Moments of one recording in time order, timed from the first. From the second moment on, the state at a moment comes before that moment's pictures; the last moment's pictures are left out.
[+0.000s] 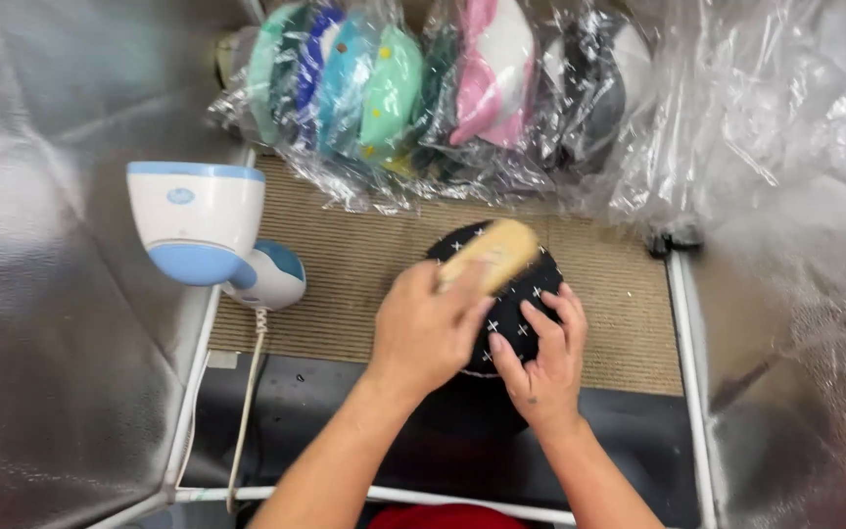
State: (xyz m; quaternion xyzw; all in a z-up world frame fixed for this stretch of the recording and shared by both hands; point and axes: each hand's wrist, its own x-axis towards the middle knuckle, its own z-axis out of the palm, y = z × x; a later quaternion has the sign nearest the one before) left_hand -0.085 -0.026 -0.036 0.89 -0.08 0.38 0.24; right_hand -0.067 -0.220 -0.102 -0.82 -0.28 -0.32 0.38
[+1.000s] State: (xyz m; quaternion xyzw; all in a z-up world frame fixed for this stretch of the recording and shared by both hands) left_hand -0.128 -0.030 -0.065 0.89 0.07 0.31 0.32; right_hand -0.064 -0.217 -0.097 -0.82 -0.28 -0.31 0.39
